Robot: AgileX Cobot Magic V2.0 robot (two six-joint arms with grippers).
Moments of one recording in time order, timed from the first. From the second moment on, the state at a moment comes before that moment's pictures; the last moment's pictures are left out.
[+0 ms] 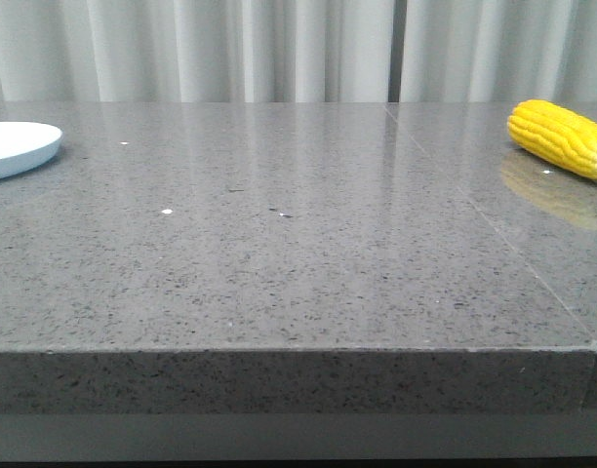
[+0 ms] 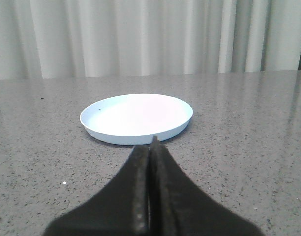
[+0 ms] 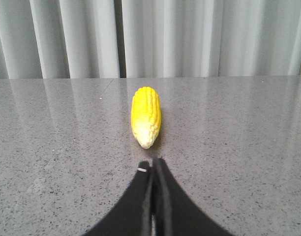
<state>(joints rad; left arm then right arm) -0.03 0.00 0.01 0.08 0.06 -0.03 -0.01 -0.01 0.03 0.08 0.00 0.00</state>
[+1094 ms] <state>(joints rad) -0.03 0.00 -0.12 0.08 -0.03 -0.03 -0.01 -0.01 -0.16 0.08 0.06 0.00</state>
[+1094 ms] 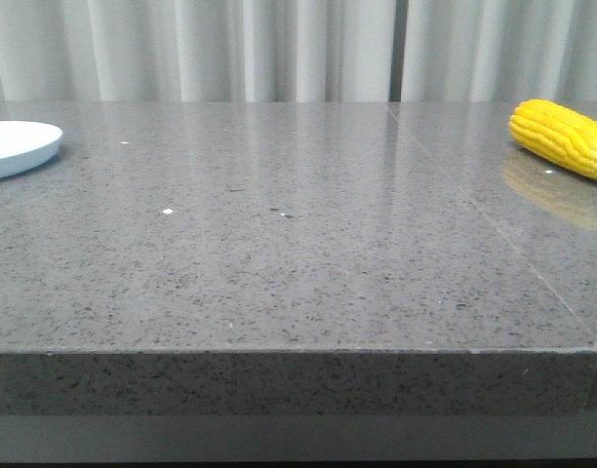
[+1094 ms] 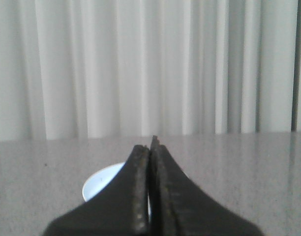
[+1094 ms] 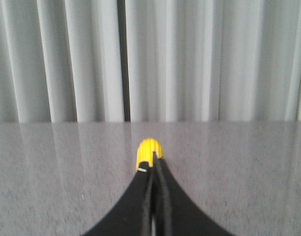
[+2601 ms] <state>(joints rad) -0.03 0.51 -0.69 0.08 0.64 -0.02 -0.01 0.65 -0.69 0.08 0.69 -0.02</state>
